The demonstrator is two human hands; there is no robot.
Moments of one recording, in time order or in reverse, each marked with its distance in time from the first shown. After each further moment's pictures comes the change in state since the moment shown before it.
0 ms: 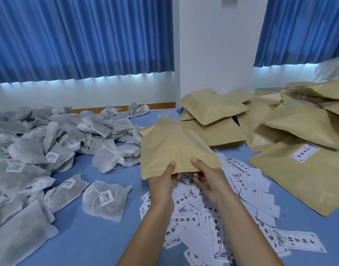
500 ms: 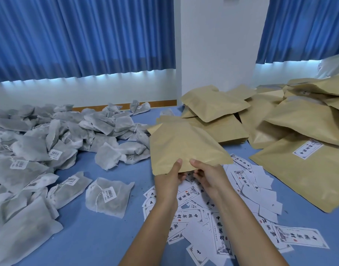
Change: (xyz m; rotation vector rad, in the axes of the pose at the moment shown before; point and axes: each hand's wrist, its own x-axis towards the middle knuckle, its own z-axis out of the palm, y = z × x) left_hand -0.004 -0.005 0.000 0.148 -0.004 -0.006; right_hand -0.002 0.003 0.004 0.022 -0.053 -0.038
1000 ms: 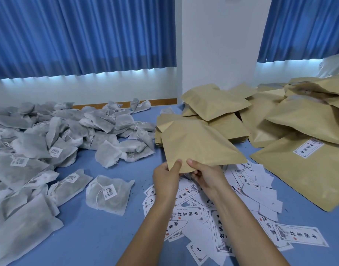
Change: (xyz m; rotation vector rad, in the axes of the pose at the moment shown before) left_hand -0.004 0.005 -0.004 0.344 -0.039 0.137; right_hand 0.000 0.008 0.002 -0.015 -0.030 0.051
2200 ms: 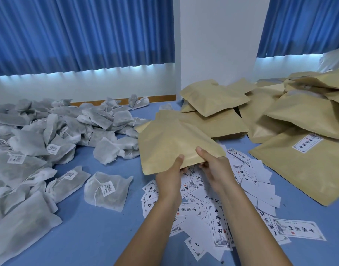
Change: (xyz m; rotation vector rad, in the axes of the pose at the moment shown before) left_hand -0.008 0.000 0.014 -0.489 0.083 -0.171; right_hand 0.000 -0.015 -0.010 0.006 0.093 -0.122
